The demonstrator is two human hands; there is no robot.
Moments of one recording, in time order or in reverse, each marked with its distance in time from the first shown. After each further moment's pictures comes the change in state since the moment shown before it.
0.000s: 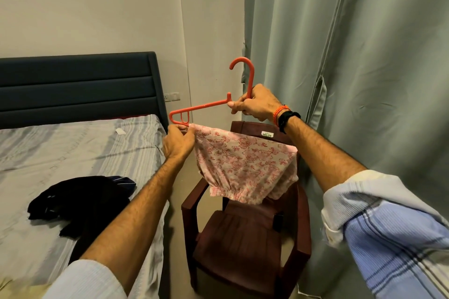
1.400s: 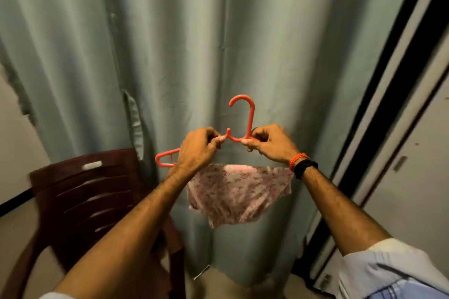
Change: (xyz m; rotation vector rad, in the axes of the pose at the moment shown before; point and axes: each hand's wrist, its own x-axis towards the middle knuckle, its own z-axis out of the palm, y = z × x) left_hand -0.250 0.198 0.177 -0.094 -1.044 0.888; right_hand -0.342 0.079 -0.184 -0.249 0.677 0.518
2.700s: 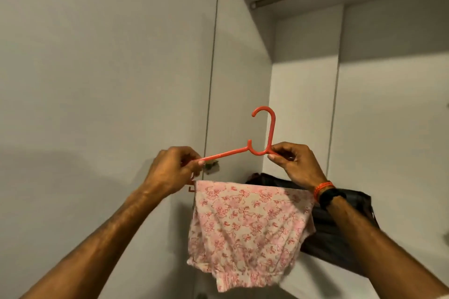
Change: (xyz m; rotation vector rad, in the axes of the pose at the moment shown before) left_hand 0.100 0.683 0.517 -0.608 -0.625 0.893; right_hand -0.362 0.240 -0.692 -0.676 1.207 0.464
